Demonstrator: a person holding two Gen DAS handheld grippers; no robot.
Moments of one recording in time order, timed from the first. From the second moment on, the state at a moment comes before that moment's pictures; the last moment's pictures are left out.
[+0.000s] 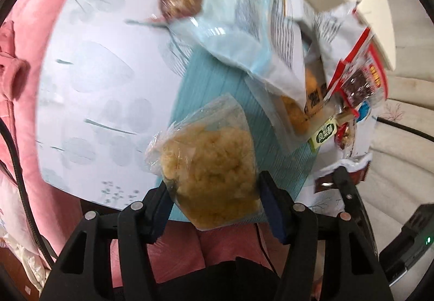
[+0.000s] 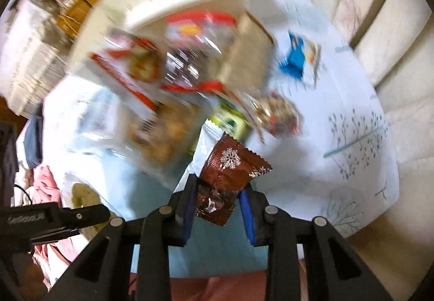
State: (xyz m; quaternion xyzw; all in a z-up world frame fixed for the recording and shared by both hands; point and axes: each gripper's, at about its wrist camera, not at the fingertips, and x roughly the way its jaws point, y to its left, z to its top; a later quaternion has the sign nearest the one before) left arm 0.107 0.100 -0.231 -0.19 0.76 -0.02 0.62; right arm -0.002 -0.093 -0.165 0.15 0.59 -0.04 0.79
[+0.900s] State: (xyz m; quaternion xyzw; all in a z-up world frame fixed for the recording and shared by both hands) left arm 0.202 0.103 -0.107 -0.17 0.61 -0.09 0.77; right arm 0.106 -0.117 -0.076 0.14 0.36 0.02 0.92
